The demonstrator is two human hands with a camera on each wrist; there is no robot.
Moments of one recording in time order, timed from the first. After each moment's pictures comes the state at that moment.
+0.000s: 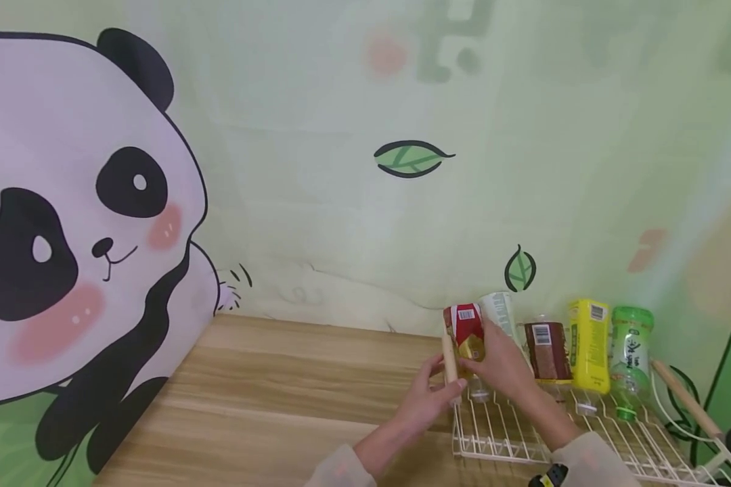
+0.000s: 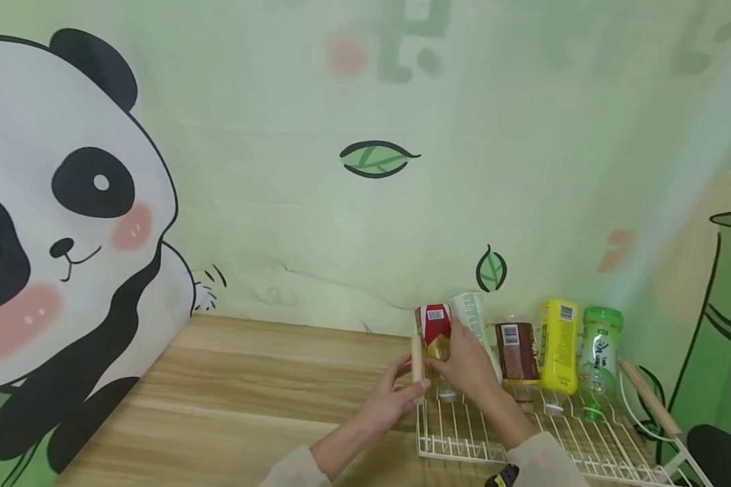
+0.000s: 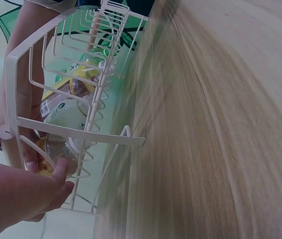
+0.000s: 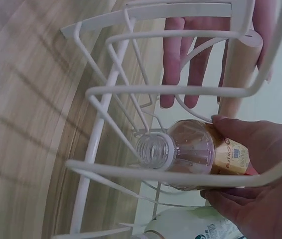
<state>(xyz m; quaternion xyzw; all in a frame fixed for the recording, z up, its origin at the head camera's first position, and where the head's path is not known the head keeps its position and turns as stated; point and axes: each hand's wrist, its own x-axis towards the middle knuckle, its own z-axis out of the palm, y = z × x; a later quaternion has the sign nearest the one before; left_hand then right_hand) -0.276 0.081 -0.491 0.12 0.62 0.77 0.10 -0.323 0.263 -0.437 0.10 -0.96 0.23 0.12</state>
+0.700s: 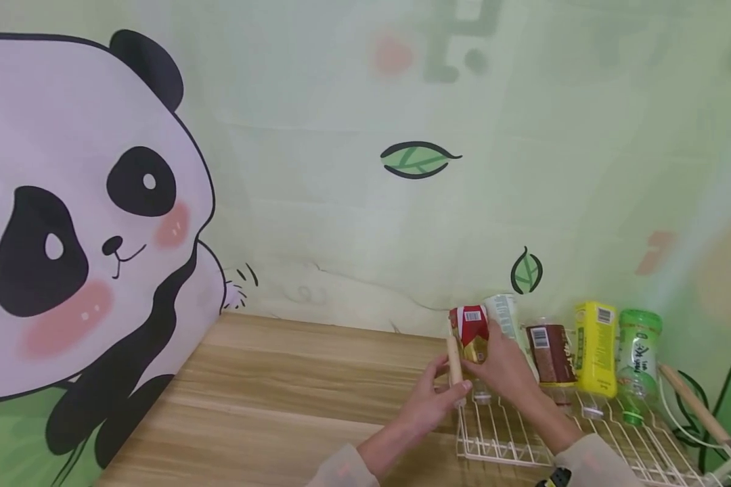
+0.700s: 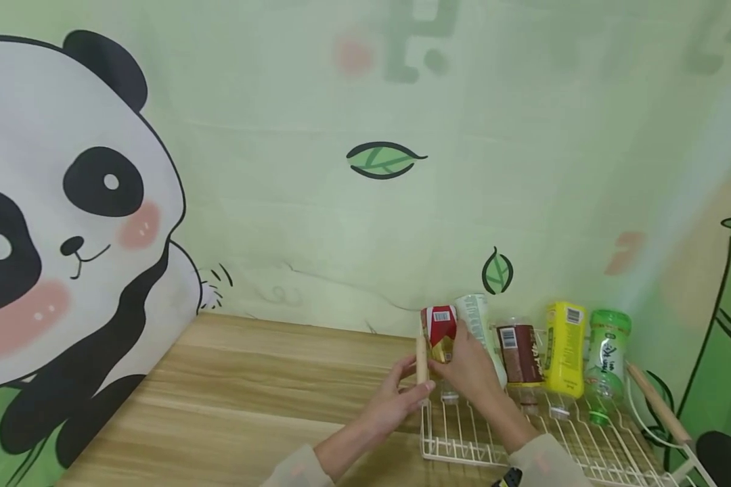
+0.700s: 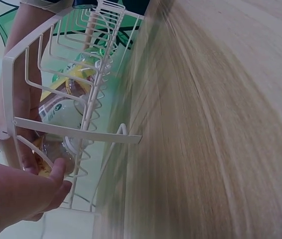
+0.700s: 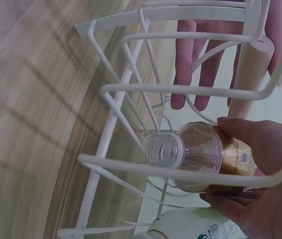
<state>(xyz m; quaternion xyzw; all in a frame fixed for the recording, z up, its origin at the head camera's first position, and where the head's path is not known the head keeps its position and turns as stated) -0.277 0.079 -0.492 0.12 0.63 0.76 0.10 -0.322 0.256 -0.442 0.08 -0.96 0.21 0.13</state>
